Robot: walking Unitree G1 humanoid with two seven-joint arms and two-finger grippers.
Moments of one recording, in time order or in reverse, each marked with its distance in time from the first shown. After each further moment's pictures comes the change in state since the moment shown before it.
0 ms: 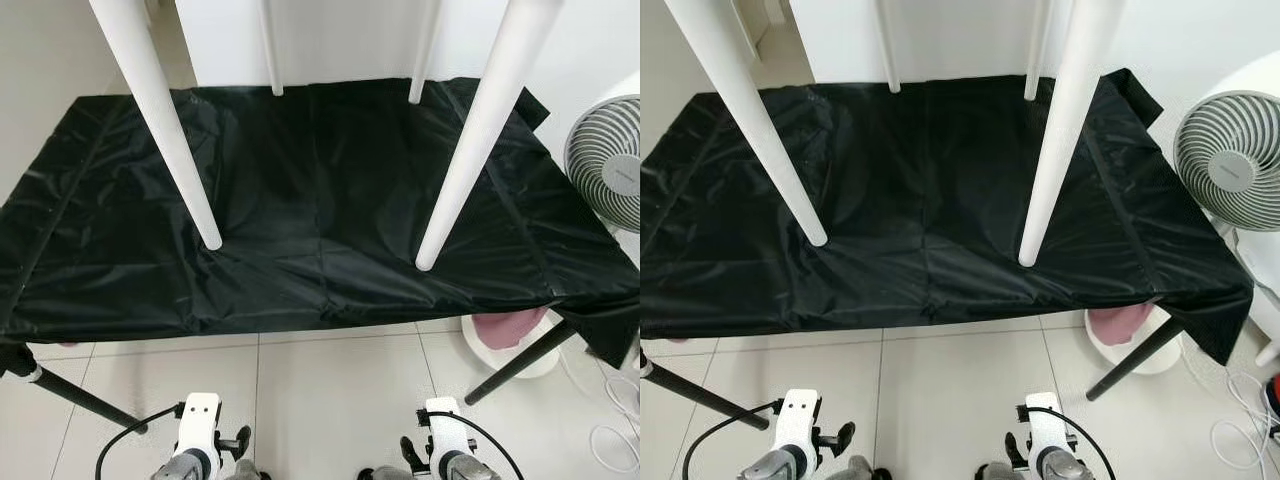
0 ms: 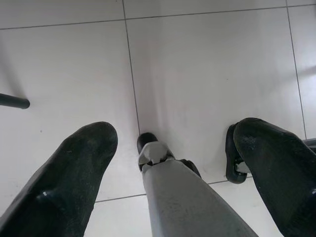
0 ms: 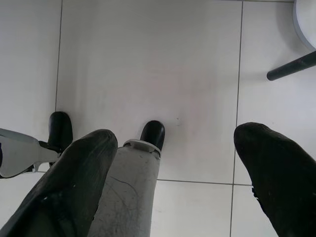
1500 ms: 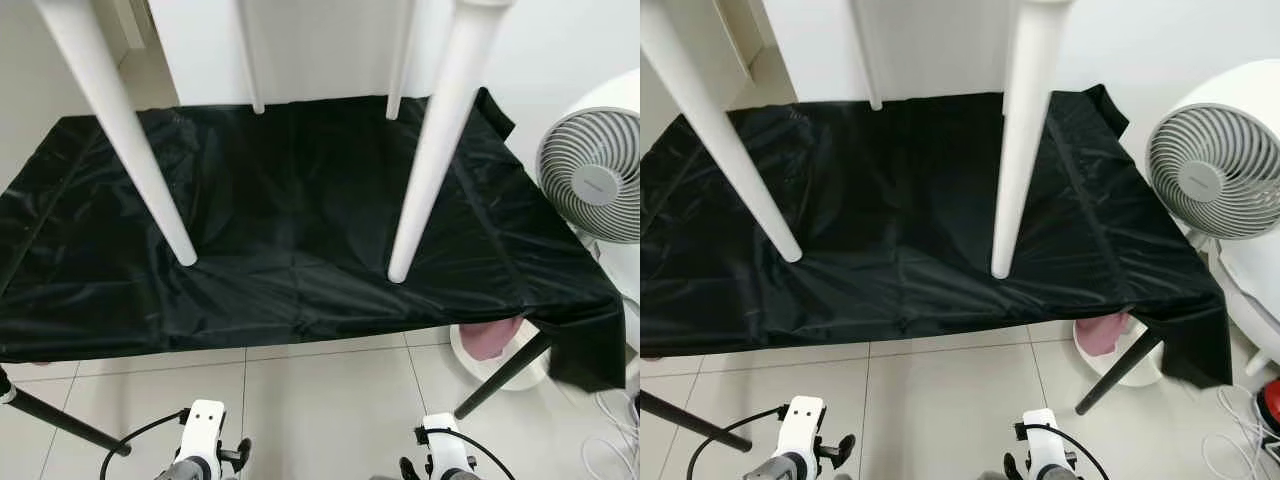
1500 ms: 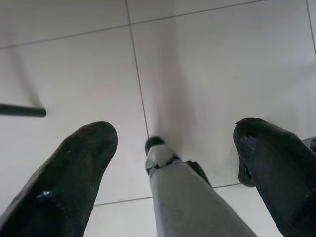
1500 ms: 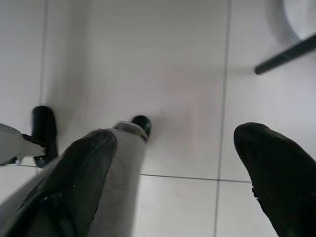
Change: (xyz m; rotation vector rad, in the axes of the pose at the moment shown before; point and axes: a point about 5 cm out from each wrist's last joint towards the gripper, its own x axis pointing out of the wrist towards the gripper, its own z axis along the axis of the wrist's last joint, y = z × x) left arm 0.001 -0.001 -0.008 0.054 0.057 0.086; right arm -0.006 -0.002 -0.019 -0.034 0.061 -0.001
